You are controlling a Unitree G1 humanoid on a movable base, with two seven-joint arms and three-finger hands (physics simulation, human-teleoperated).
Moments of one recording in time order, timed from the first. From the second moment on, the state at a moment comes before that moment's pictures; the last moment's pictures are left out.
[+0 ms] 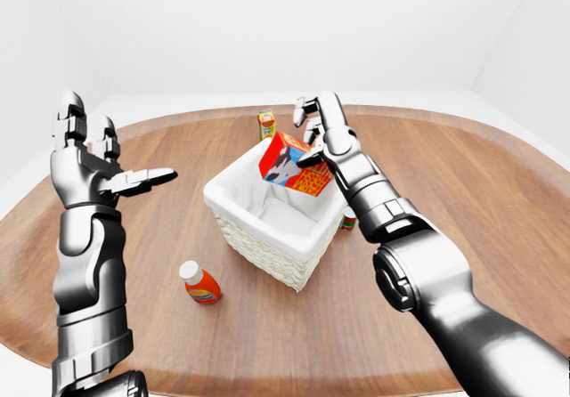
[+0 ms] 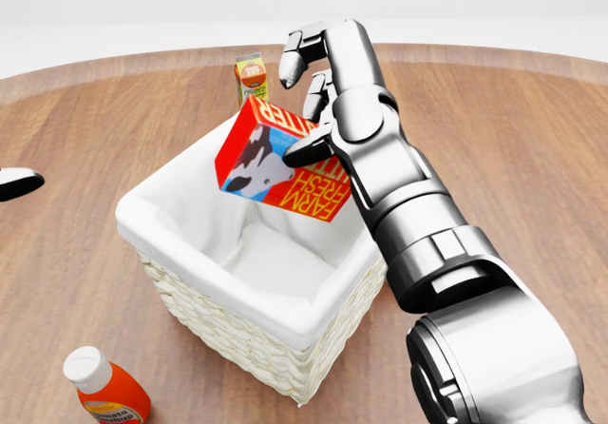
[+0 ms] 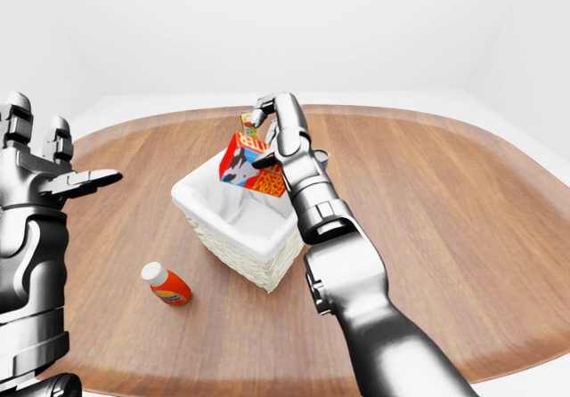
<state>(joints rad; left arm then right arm) -0.39 0.39 0.38 -0.01 -0.43 0.09 0.00 -1.27 -0.03 -0.02 1.12 -0.26 0.09 -0.20</state>
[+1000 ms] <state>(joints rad) -0.39 0.40 0.38 0.09 -0.43 0.09 -0.01 -1.25 0.06 0.02 1.21 -0.35 0.09 -0.39</state>
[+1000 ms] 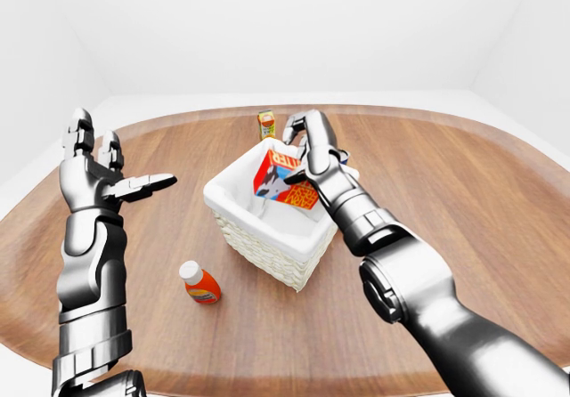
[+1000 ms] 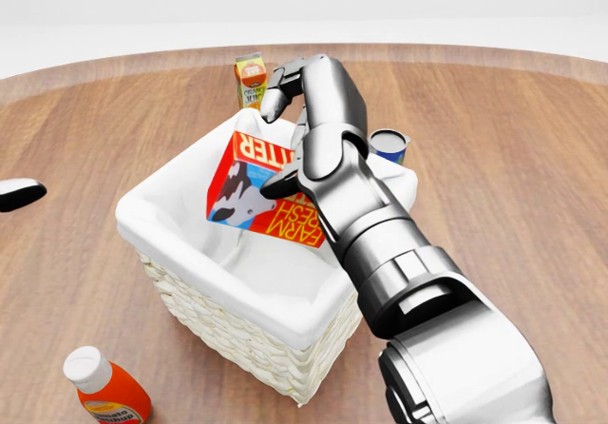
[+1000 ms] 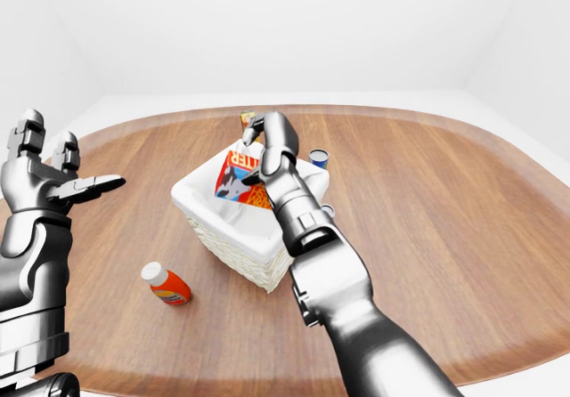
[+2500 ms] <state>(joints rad) -0.39 0.41 0.38 0.13 -0.44 0.09 -0.01 -1.23 0.09 0.01 1.22 -0.46 0.09 -0.49</state>
